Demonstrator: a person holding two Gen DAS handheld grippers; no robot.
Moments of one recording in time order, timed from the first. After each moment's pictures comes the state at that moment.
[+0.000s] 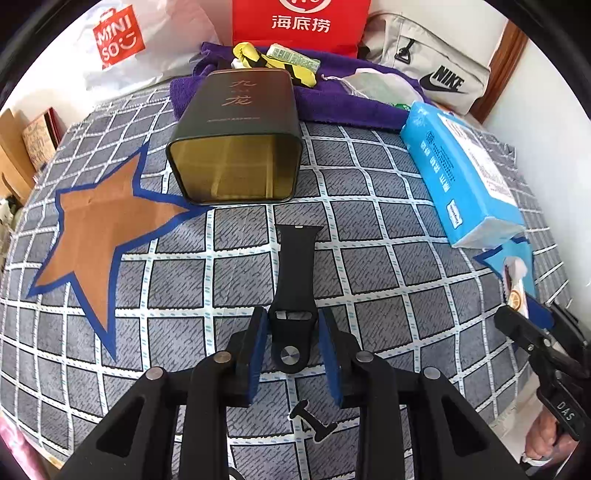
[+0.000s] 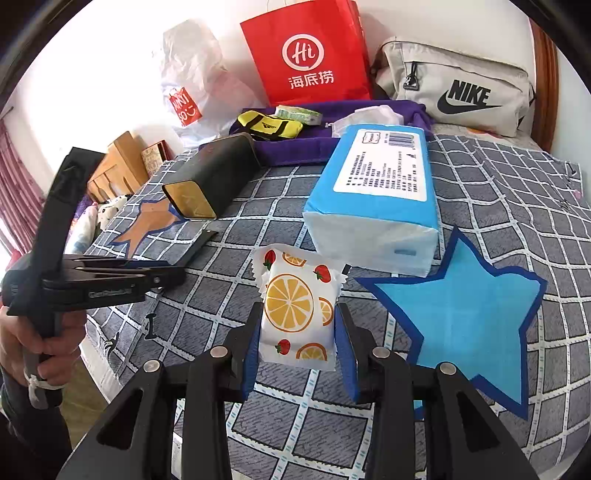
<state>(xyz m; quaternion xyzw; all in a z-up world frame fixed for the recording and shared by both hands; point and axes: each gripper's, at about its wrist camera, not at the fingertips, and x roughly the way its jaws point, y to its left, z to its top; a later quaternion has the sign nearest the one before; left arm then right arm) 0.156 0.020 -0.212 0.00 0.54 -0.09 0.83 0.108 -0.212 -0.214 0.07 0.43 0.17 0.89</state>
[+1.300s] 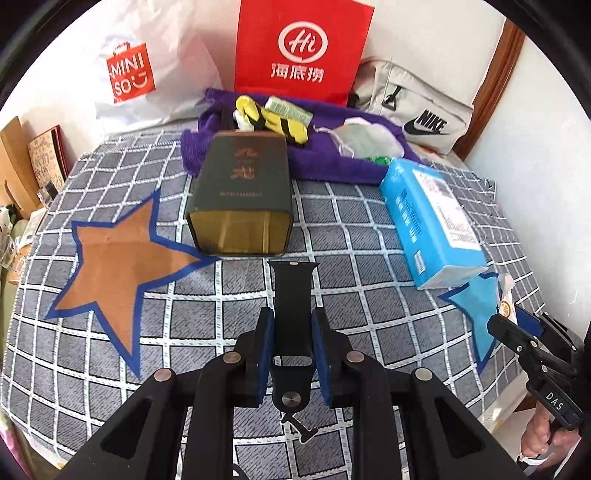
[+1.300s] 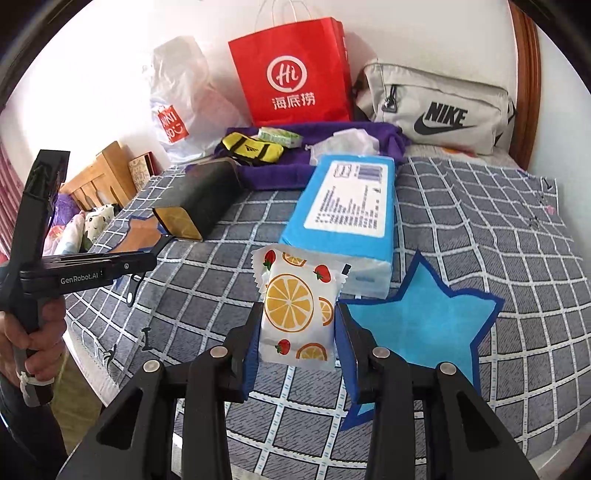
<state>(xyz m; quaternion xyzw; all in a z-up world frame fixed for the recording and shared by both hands) 0.151 0.023 -0.164 -0.02 0.48 -0.10 0.87 0.102 -0.226 -0.178 0.05 0.41 0.14 0.90</state>
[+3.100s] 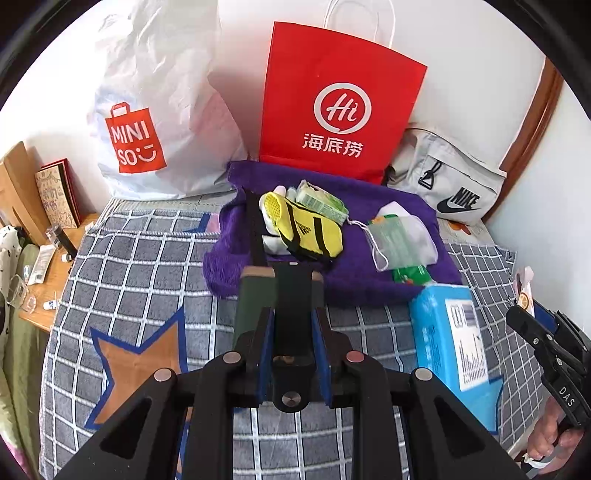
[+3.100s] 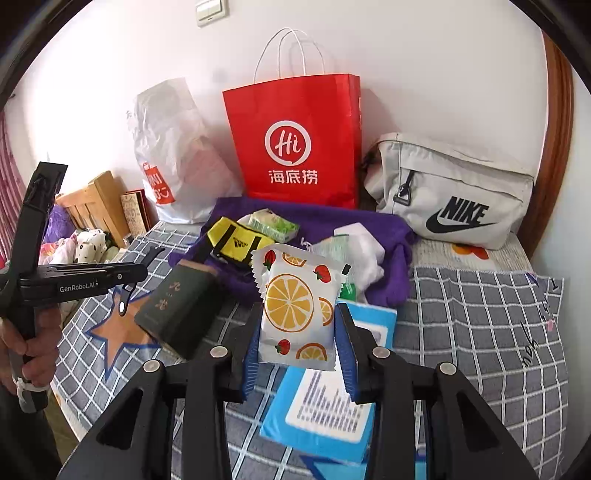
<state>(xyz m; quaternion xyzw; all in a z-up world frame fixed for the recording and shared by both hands) 0.266 0.040 -0.107 -0.05 0.45 -0.07 0.89 0.231 -0.221 -0.105 0.03 0.36 0.14 0.92</state>
